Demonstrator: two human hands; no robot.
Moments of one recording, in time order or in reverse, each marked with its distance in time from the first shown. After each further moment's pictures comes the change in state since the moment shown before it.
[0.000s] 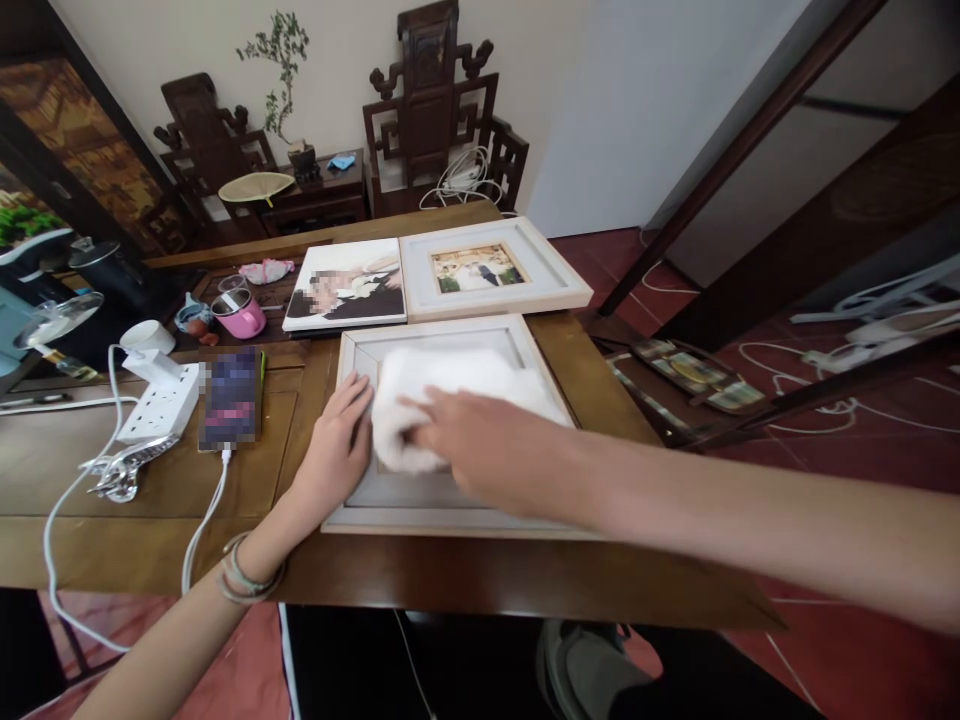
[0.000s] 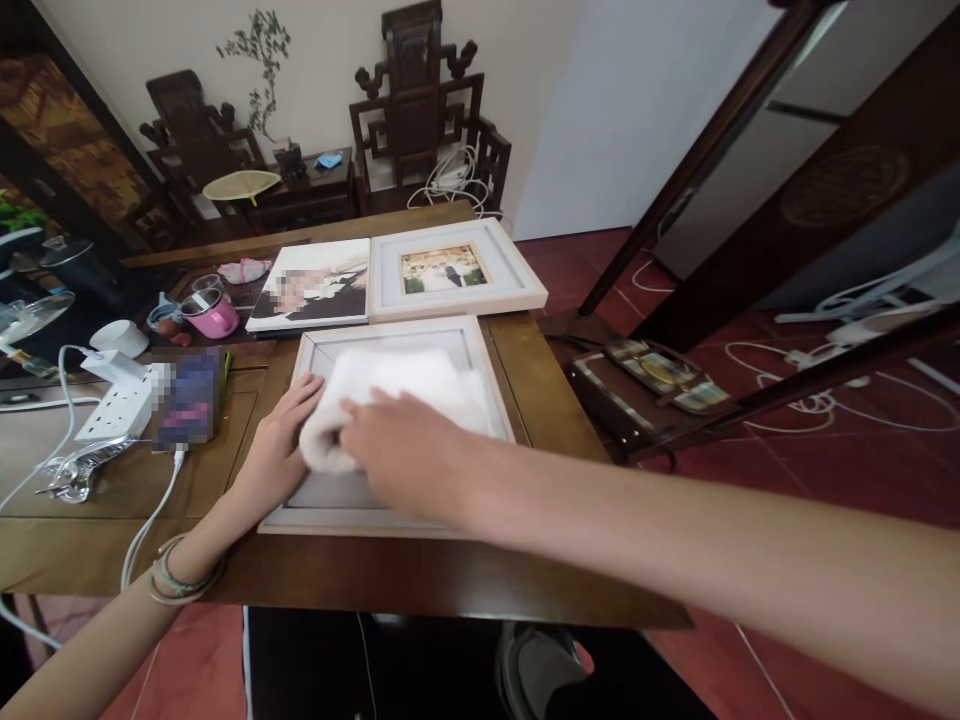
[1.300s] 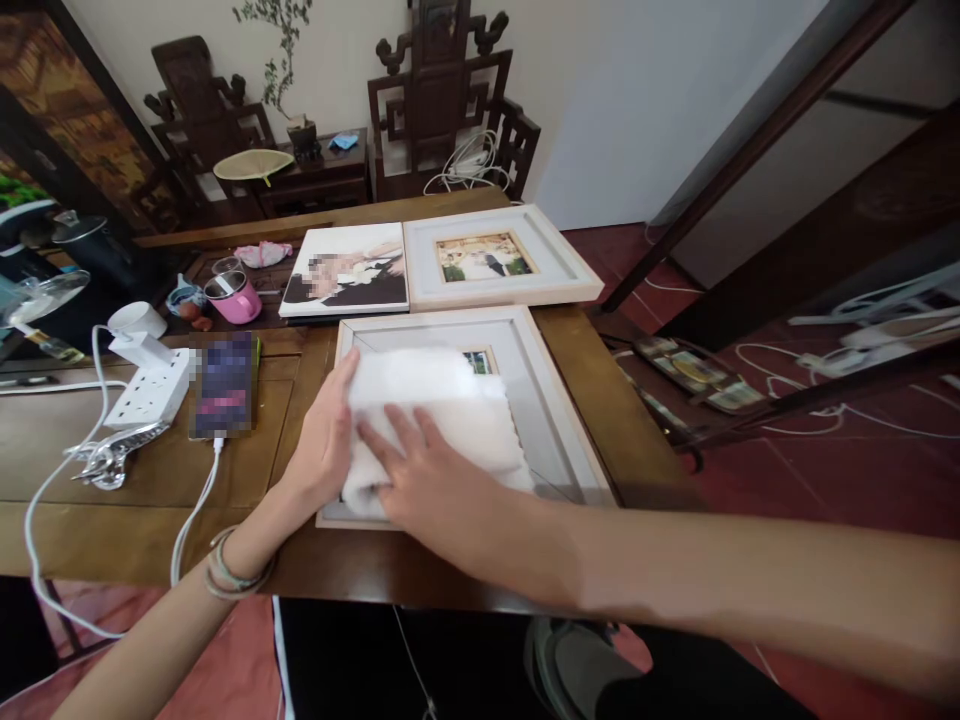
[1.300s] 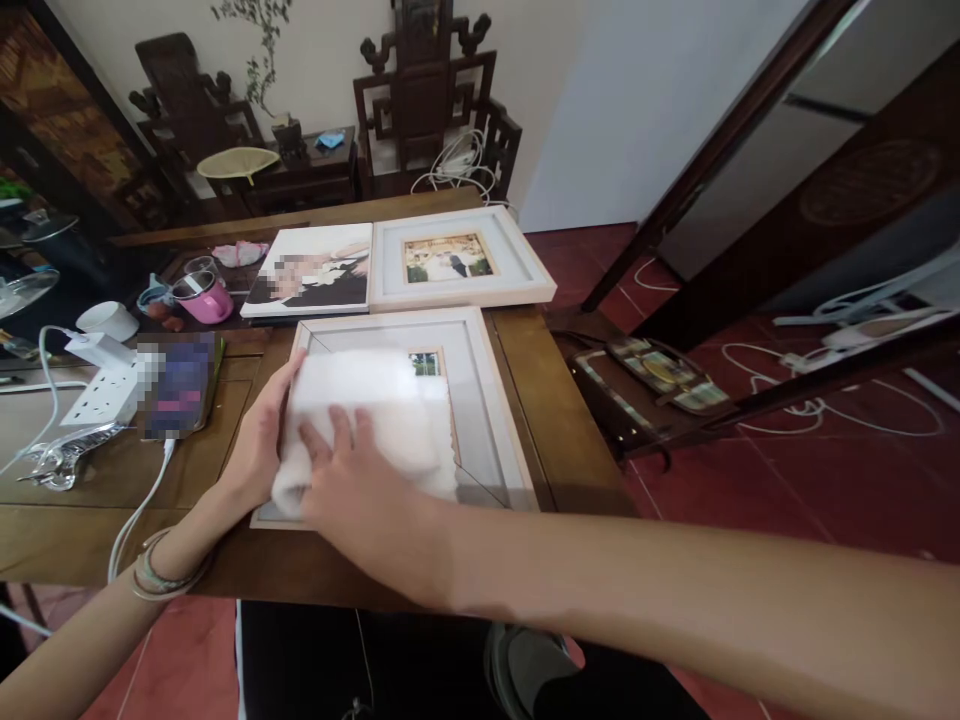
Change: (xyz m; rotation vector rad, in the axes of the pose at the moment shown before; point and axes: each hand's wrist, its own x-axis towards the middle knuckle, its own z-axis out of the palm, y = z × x) left_hand -0.005 0.009 -0.009 -0.247 0.095 -0.024; right_hand 0.012 -0.043 0.045 -0.174 0.078 -0.158
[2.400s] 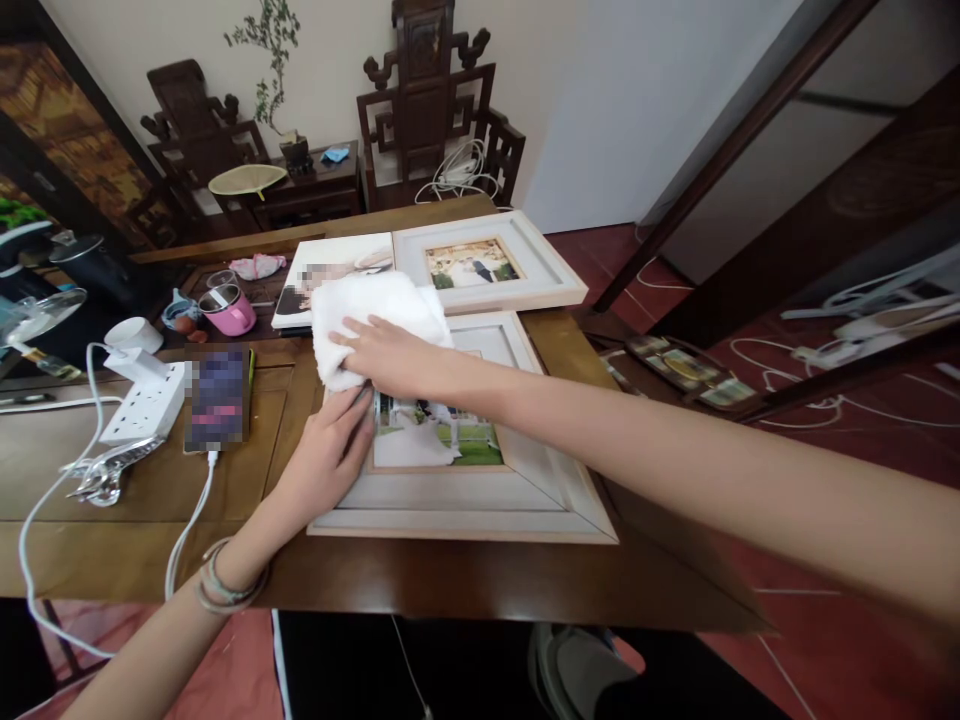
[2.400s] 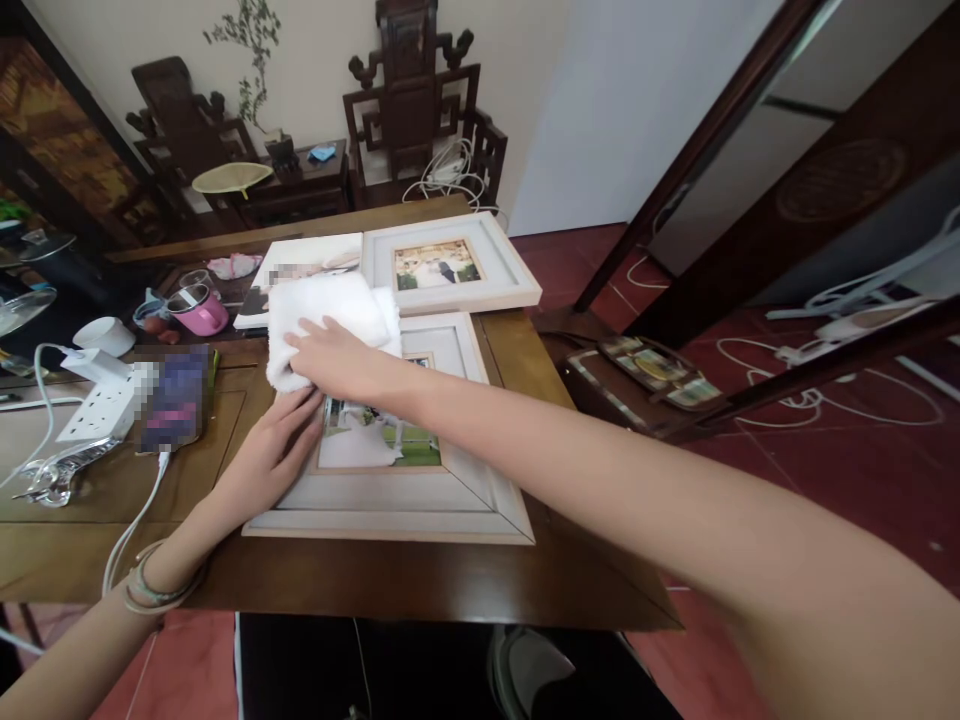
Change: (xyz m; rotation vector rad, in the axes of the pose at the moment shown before) left_hand 0.004 -0.001 0.002 0.328 -0.266 0.024; right_hand 0.081 0.114 -0.004 -0.107 0.098 -0.021
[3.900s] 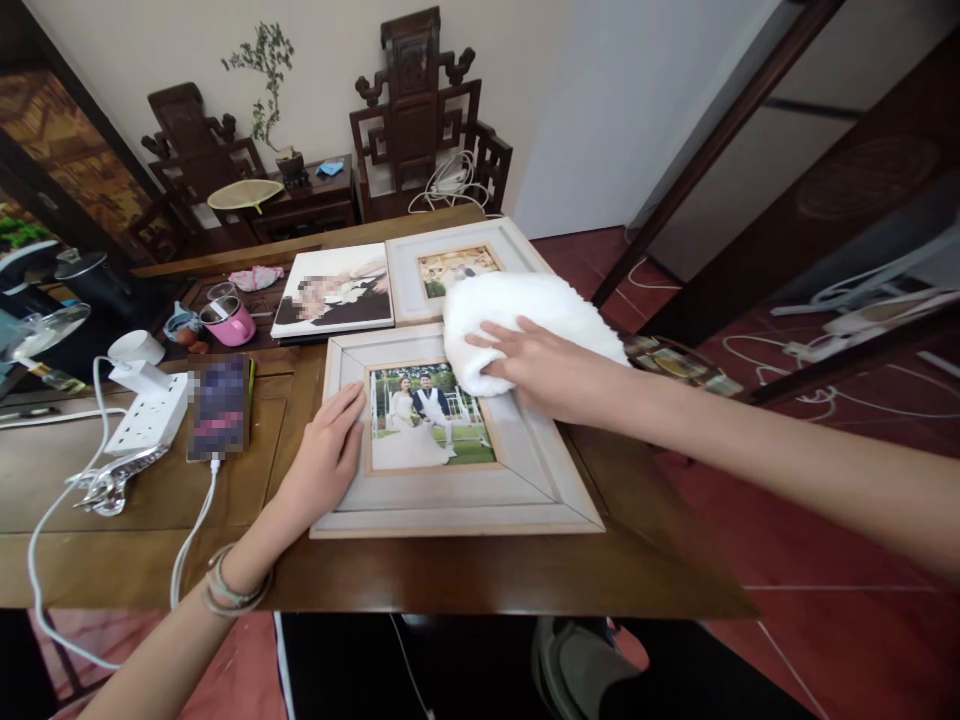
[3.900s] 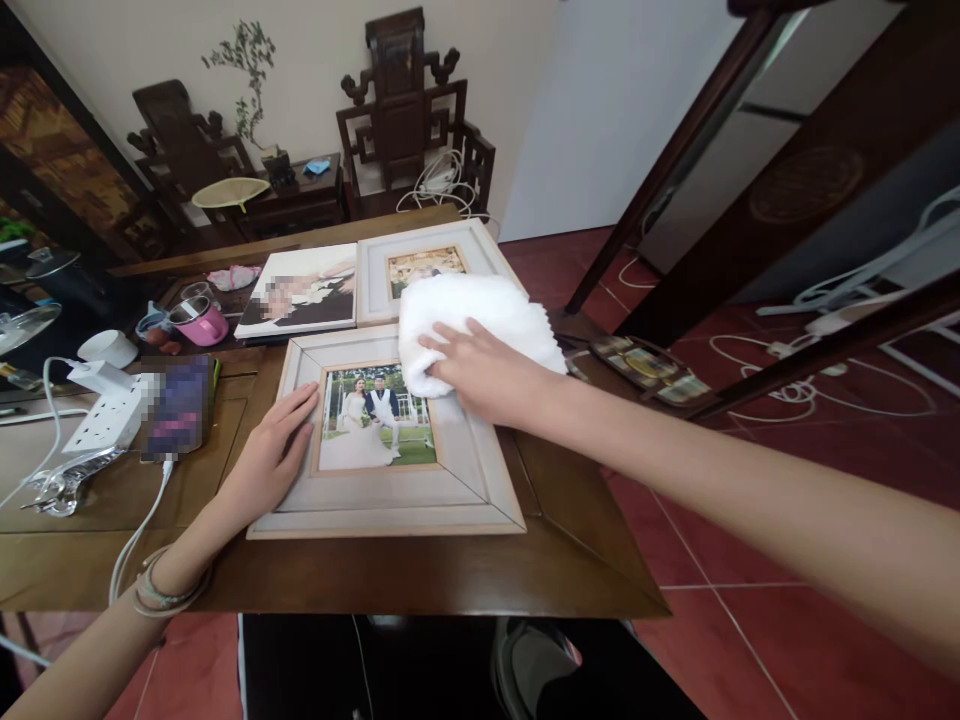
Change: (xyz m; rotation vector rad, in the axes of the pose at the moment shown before) left_hand 0.001 -0.003 0.002 -0.053 0.077 -0.004; right_hand -0.142 0.029 0.001 0.015 -0.111 0.258
